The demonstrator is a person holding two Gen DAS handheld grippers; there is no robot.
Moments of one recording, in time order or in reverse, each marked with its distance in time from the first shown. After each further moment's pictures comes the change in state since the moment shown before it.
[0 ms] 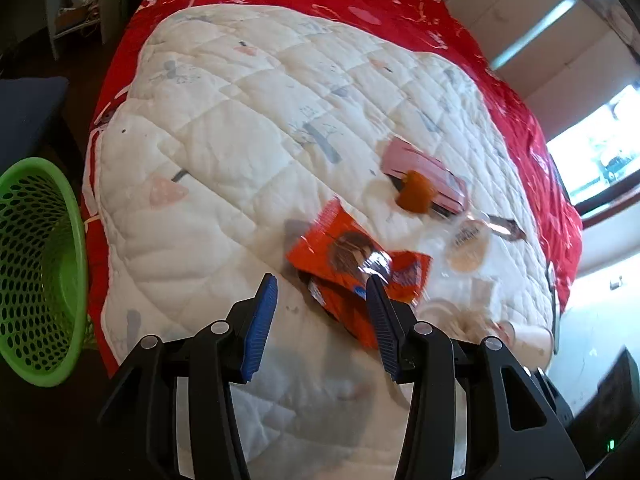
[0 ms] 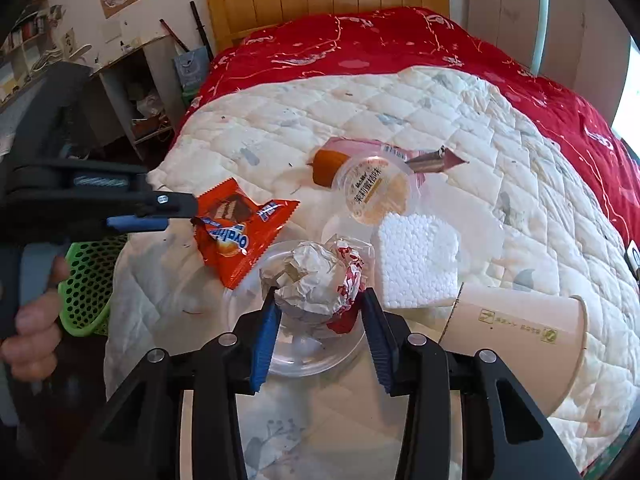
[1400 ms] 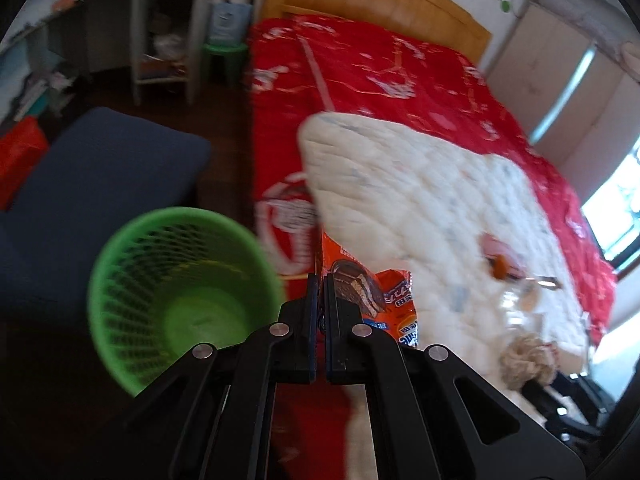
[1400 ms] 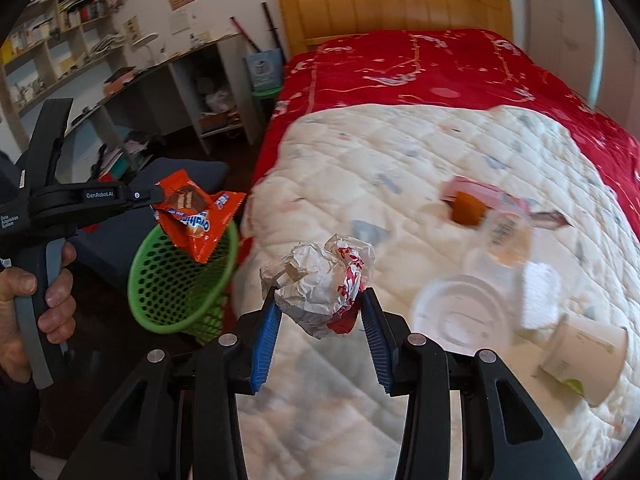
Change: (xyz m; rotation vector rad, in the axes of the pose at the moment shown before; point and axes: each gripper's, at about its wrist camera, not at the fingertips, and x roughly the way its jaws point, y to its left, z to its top) left arm -0.143 0.143 -0.012 -0.050 -0.315 0.198; right arm -0.031 0.119 0.015 -0.122 -0.021 0.187
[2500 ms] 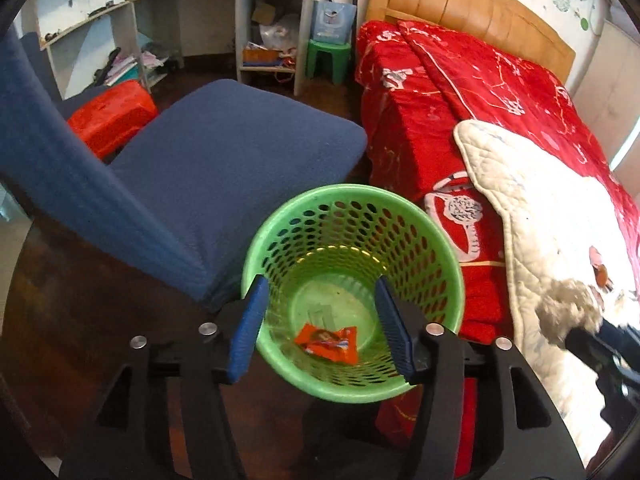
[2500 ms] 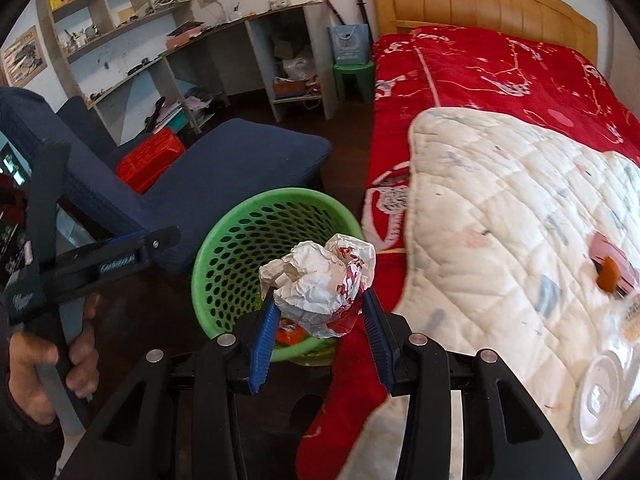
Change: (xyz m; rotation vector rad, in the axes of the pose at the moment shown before) left arm -0.026 0.136 -0.033 -0.117 -0.015 0.273; right arm 0.078 0.144 0.037 -0.167 0.088 0.170
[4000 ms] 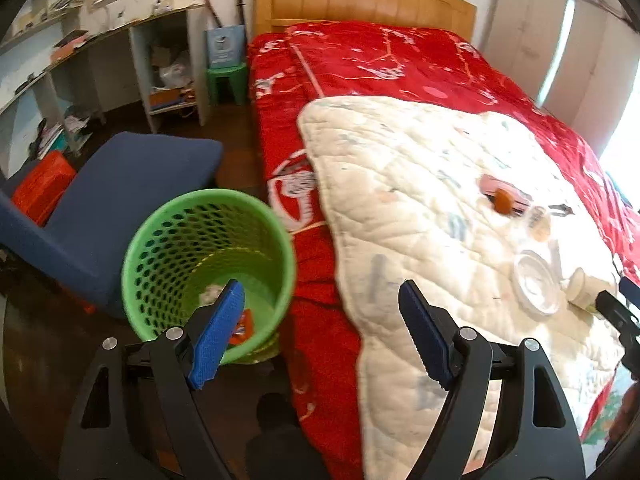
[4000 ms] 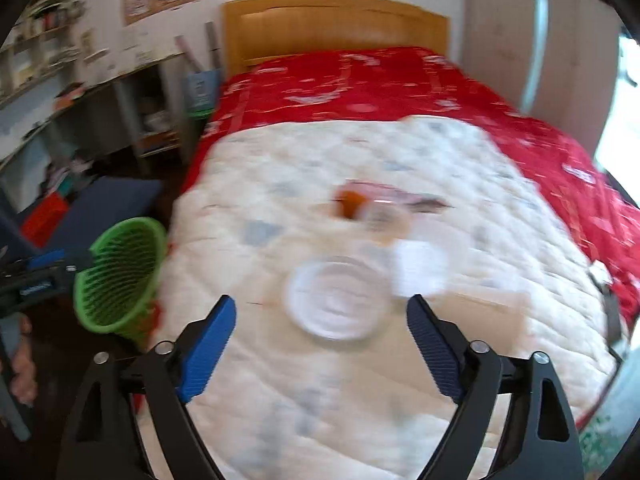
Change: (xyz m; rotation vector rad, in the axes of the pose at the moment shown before) left arm -0.066 -0.171 -0.064 0.273 -0.044 -0.181; right arm -0.166 -0.166 -0.122 0.249 -0.161 -0.456
